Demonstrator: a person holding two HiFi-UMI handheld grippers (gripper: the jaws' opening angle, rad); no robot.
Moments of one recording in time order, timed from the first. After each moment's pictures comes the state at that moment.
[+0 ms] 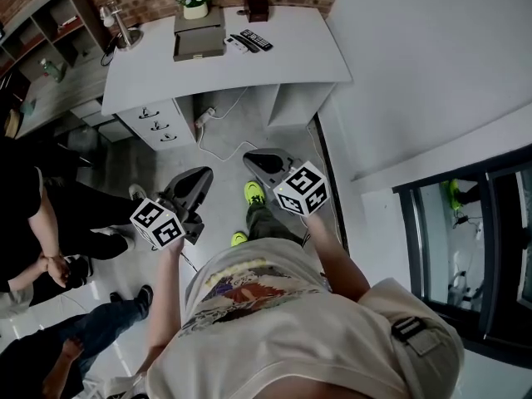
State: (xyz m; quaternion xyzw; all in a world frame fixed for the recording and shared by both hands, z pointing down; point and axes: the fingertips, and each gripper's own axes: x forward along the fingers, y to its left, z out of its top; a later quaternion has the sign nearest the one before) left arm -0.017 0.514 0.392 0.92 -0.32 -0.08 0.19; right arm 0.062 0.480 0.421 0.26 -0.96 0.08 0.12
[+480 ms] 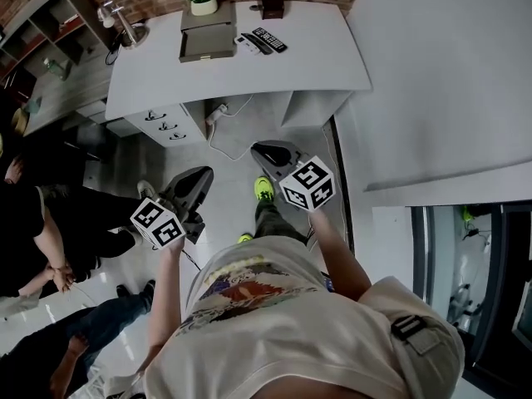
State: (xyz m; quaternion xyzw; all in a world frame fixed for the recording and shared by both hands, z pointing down) left arm -0.020 0.438 0.400 0.91 -0.35 -0.06 0.21; right arm 0.073 0.383 0.432 0.25 -0.96 0.10 0.11
